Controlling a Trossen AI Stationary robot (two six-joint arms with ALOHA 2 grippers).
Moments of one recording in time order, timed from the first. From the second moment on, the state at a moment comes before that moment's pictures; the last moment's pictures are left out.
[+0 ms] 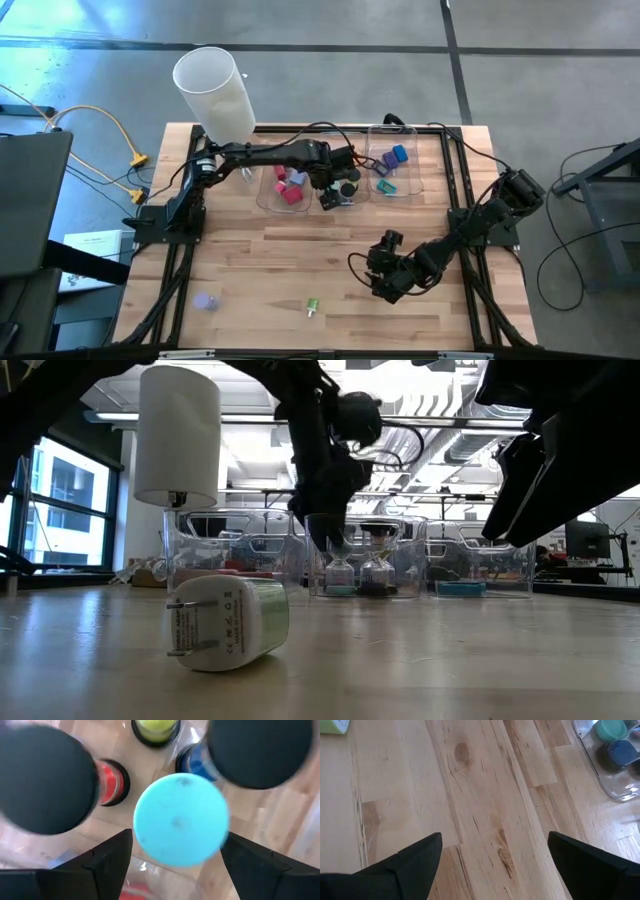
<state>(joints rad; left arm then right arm) 0.23 2.10 1.84 -0.99 0.00 -0.13 0.61 1.64 0.95 -0.51 0.54 0.76</state>
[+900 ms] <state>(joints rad) -0.17 1.88 1.84 -1.51 0.15 -0.30 0.61 1.64 0.95 -0.49 0.53 0.76</state>
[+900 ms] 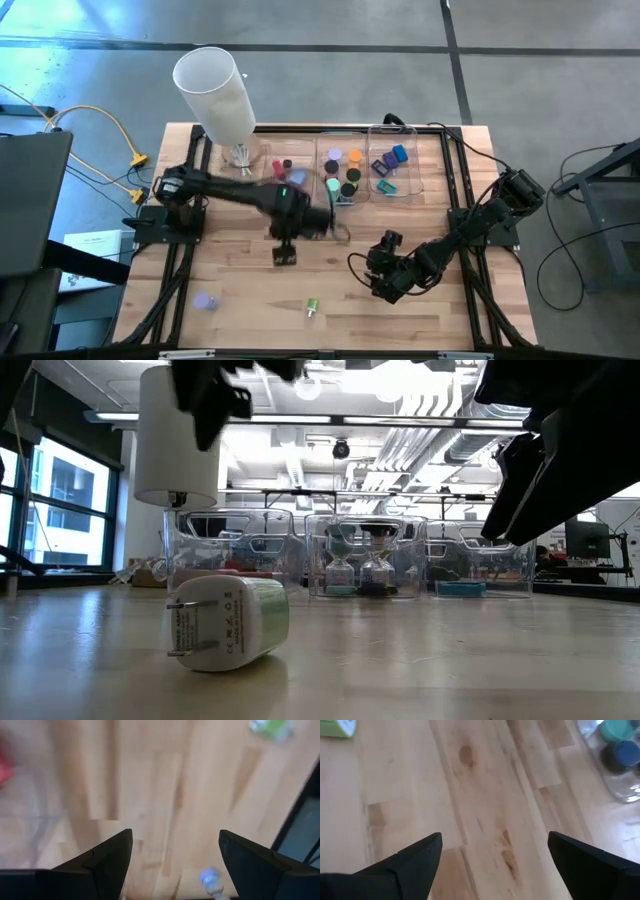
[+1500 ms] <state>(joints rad) -0.68 1.88 1.84 -1.46 -0.10 -0.38 0.61 1.64 0.95 -0.42 0.46 0.76</state>
